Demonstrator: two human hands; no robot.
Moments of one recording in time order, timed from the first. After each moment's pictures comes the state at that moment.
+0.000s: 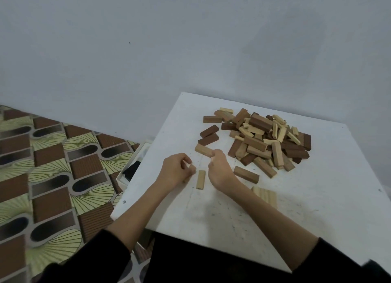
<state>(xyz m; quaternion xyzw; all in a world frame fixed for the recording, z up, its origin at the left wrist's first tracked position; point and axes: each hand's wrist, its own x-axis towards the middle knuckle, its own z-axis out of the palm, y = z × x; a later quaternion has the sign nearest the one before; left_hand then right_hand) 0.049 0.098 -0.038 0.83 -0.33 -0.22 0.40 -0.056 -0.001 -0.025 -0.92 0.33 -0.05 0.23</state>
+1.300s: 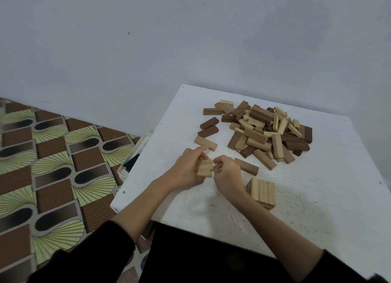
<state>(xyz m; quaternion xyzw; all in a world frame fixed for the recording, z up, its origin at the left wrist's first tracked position) 0.026 0.094 -0.046 0.76 -0.51 -0.24 0.33 -0.089 0.012 -0.041 -0.81 0.42 -0.15 0.37</state>
